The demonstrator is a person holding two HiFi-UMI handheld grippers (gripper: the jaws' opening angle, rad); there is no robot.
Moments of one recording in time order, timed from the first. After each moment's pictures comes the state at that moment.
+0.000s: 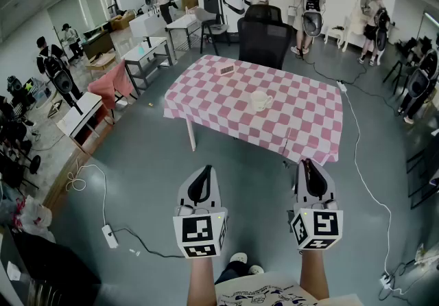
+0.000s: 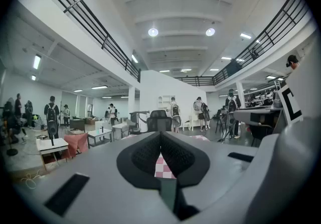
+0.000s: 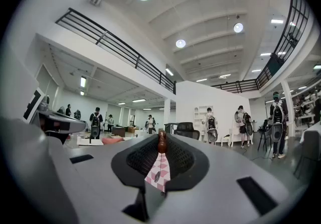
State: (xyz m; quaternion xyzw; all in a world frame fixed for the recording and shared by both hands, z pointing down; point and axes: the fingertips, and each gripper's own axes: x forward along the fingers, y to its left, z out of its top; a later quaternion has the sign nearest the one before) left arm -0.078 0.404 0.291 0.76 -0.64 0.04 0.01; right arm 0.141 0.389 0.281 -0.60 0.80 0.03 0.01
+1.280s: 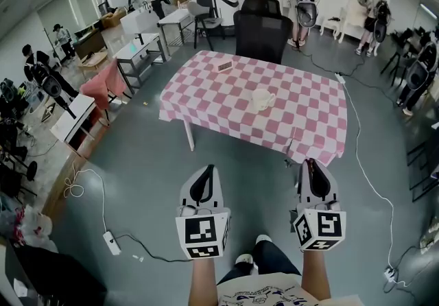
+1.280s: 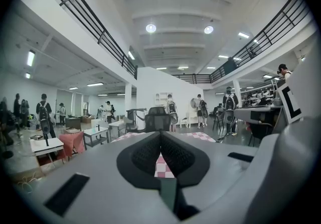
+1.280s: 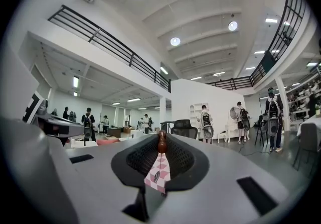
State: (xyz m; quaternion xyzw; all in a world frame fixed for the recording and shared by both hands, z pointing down) left arm -0.105 0.334 0.315 0.78 -0.63 0.06 0.02; right arm 0.117 0.329 0.304 -0.63 0.78 0.00 0.02
